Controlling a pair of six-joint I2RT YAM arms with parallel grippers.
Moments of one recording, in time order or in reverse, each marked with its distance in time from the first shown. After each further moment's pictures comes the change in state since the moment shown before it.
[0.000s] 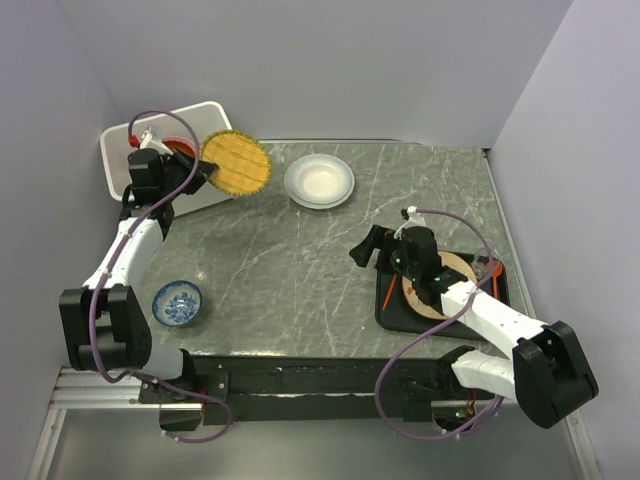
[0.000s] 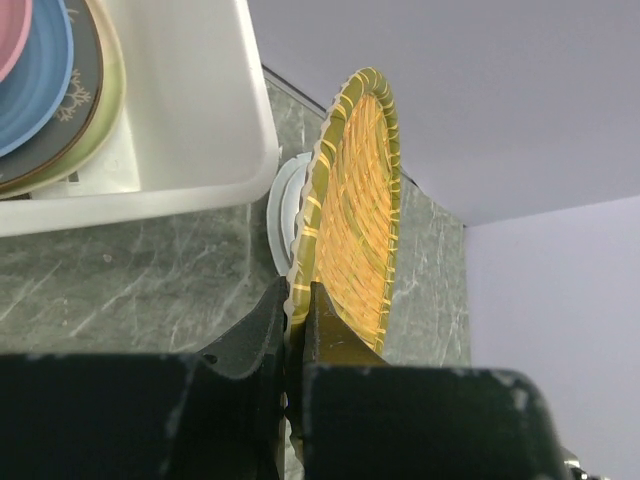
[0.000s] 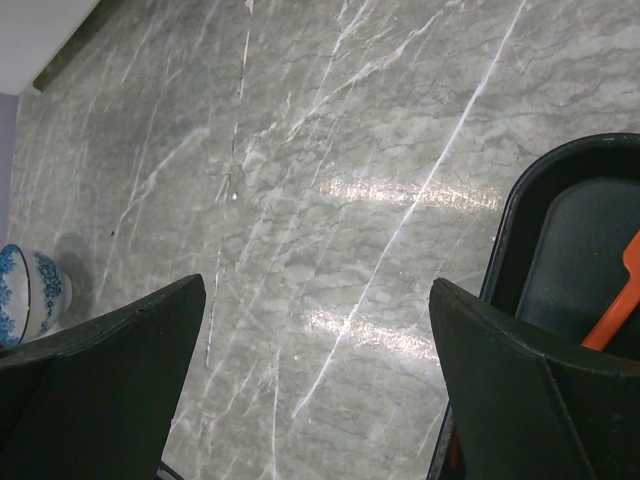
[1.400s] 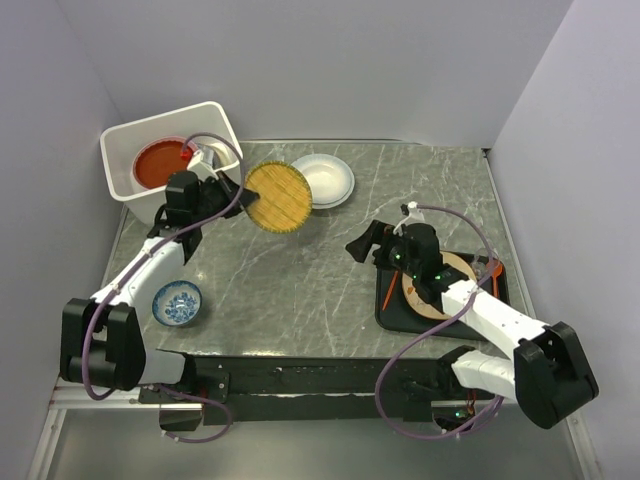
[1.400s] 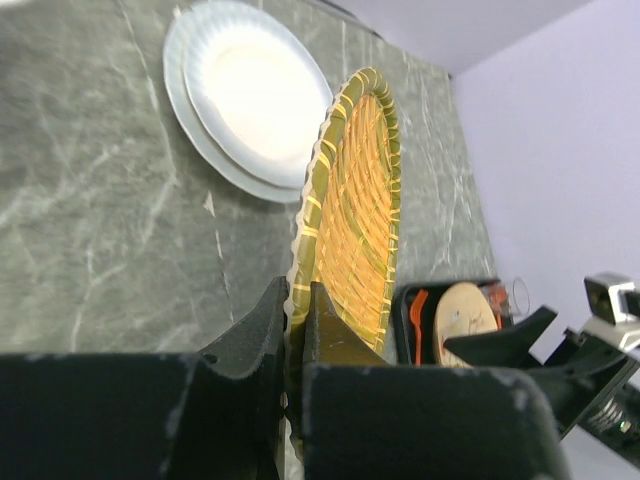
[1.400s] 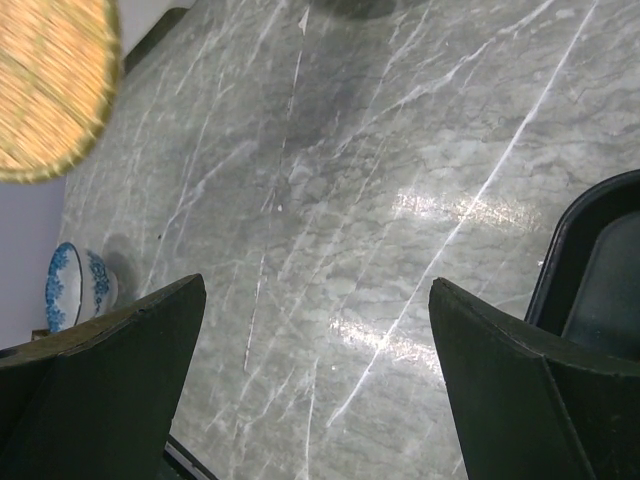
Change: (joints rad) left arm -0.226 -0.086 -0.182 0.073 0.057 0.134; right arm -0.002 -0.003 0.018 0.045 -0.050 0.029
